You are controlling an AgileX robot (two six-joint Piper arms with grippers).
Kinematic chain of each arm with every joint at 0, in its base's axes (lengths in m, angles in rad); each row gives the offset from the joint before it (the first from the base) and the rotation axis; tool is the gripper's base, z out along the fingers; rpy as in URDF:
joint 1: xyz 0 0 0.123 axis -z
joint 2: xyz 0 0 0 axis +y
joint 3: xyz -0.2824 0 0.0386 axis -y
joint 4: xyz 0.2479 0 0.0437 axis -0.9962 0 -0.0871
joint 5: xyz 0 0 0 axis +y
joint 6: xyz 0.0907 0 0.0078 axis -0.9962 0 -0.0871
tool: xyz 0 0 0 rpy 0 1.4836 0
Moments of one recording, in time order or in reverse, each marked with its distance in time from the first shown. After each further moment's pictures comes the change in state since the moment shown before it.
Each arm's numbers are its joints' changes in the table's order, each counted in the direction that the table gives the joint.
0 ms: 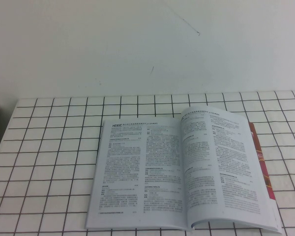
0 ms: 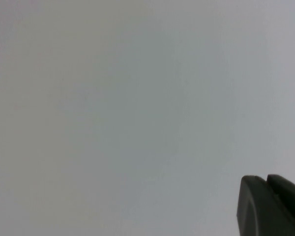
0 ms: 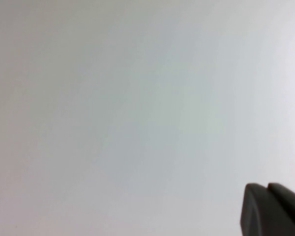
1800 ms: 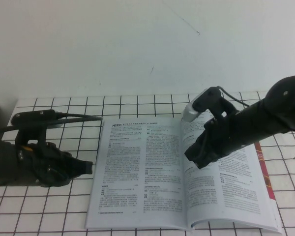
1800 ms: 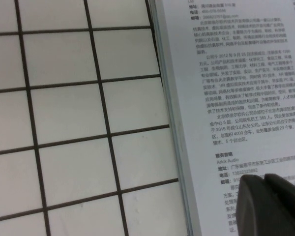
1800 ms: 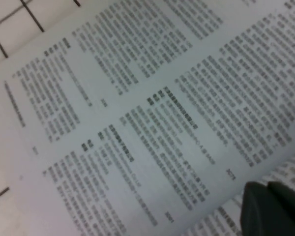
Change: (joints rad) right arm -0.492 1.896 1.231 -0.874 1.236 1.074; left arm 0.185 1.406 0.770 0.504 0.836 -0.322
